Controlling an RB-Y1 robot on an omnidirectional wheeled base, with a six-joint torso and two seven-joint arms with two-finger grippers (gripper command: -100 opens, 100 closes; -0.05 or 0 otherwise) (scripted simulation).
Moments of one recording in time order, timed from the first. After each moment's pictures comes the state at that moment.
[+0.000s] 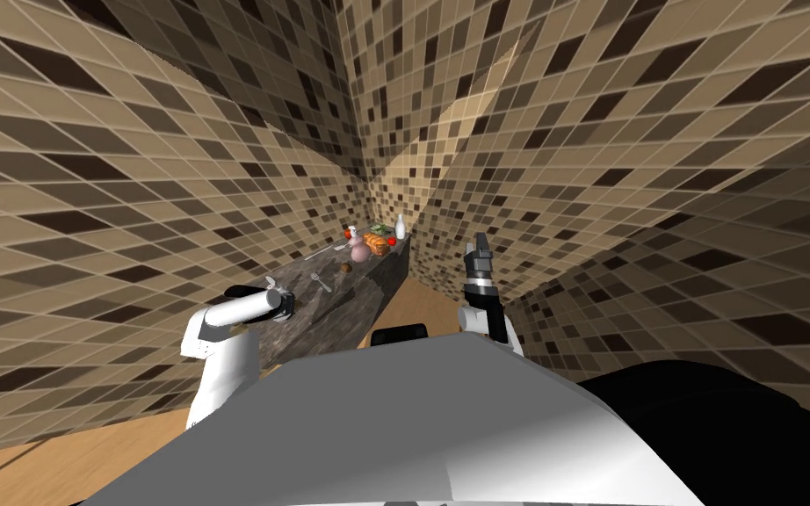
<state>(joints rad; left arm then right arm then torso) -0.01 0.36 0.52 -1.74 0.16 1.41 -0.14 0.52 0.02 -0.07 -2.31 0.02 -0.35 0.15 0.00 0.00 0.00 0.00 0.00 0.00</state>
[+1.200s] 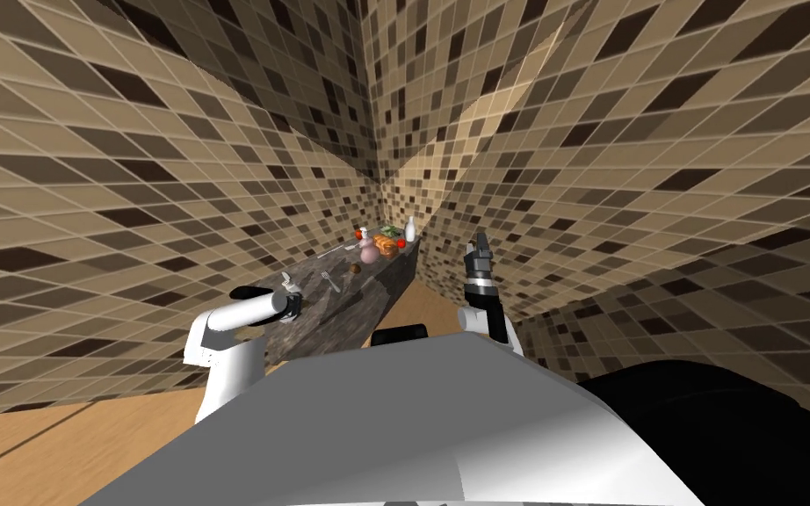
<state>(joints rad) 0.06 0.29 0.47 -1.94 0.15 1.49 -0.15 0.52 0.02 -0.07 -2.31 0.02 -0.35 0.15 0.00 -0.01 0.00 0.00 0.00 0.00</state>
